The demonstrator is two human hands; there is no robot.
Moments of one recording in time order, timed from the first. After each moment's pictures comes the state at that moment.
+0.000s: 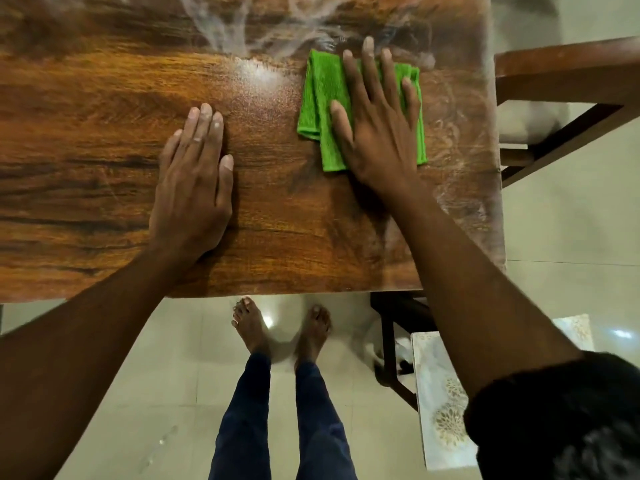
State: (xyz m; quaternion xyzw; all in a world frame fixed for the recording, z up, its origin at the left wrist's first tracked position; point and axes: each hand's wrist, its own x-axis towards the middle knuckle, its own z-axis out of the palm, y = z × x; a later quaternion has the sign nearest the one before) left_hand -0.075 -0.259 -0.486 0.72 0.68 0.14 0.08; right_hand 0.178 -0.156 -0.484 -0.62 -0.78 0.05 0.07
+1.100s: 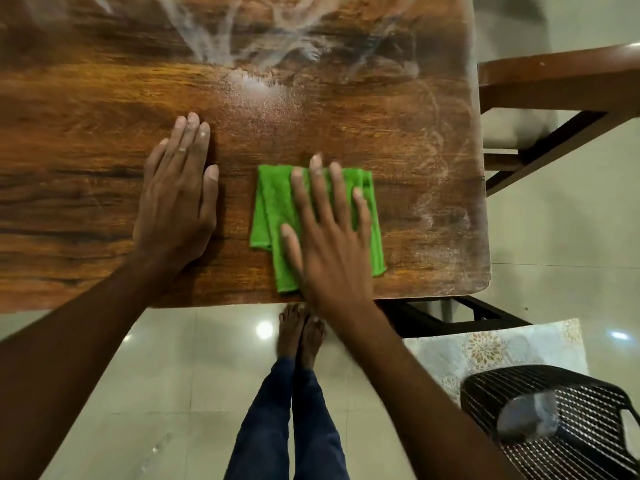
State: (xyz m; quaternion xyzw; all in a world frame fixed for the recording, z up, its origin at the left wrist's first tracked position) left_hand -0.072 -0.257 -0.485 0.72 0.67 0.16 0.08; right_hand 0.153 -0.295 -0.475 -0.61 -0.78 0.13 0.02
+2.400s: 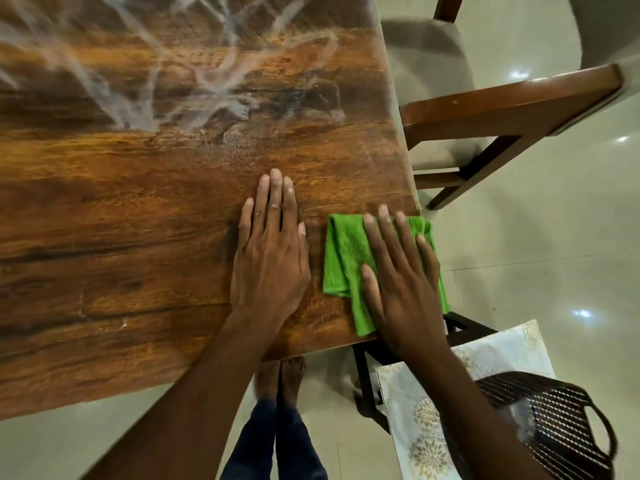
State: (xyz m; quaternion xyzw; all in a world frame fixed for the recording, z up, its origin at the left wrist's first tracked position) left_hand 0.107 -0.236 -0.491 0.75 0.65 0.09 0.09; right_hand 0.307 -0.290 -0.472 -0.66 -0.75 0.09 0.05
